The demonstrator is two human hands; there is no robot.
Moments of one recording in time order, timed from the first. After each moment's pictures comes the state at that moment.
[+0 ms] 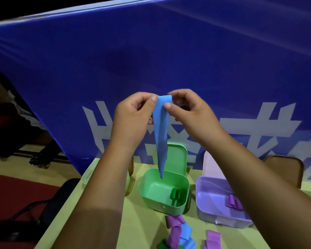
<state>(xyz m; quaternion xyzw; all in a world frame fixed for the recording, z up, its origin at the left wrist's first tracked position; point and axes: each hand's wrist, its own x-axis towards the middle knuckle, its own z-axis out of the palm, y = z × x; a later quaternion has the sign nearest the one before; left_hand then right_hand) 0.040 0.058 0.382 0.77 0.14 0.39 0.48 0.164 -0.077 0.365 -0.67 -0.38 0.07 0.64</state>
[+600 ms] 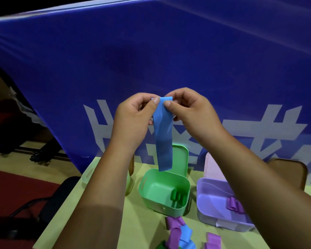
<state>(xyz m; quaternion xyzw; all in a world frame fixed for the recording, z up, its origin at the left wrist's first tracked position) 0.042 0.068 0.378 0.77 0.14 0.38 0.49 0.163 -0.067 0.376 -0.64 -0.40 0.08 0.65</state>
